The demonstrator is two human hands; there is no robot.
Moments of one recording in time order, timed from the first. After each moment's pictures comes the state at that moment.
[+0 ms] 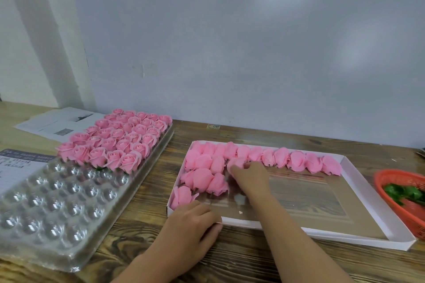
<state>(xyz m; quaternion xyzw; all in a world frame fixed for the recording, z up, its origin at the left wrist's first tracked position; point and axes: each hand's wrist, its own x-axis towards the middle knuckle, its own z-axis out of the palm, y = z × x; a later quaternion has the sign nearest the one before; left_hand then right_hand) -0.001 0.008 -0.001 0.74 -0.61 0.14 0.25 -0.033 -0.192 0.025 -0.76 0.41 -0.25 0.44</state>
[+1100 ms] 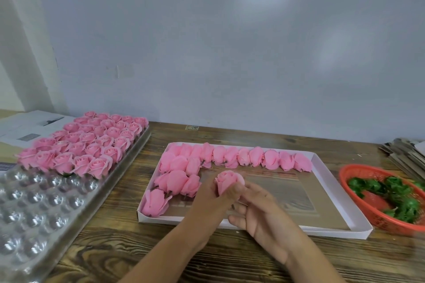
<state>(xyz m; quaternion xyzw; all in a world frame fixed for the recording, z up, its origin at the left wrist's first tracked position) -0.056 -0.080 0.048 0.53 -0.40 -0.30 0.69 -0.153 -0.181 0.039 -0.48 0.09 -0.13 0.86</state>
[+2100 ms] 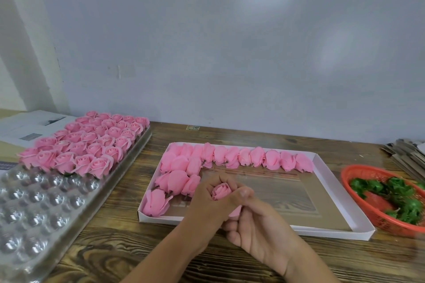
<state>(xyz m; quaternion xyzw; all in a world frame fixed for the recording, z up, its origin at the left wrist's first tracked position) -0.059 -0.073 0.048 0.55 -0.38 -0.26 0.70 -0.155 -0.162 0.046 -0.40 0.13 -0.05 0.90</state>
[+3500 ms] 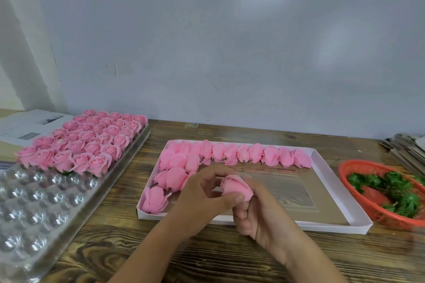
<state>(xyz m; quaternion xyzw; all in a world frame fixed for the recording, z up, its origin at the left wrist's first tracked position) -0.040 -0.061 0.052 0.54 -0.46 -0.26 0.66 -0.157 -0.168 0.054 -0.50 0.20 -0.11 0.83</state>
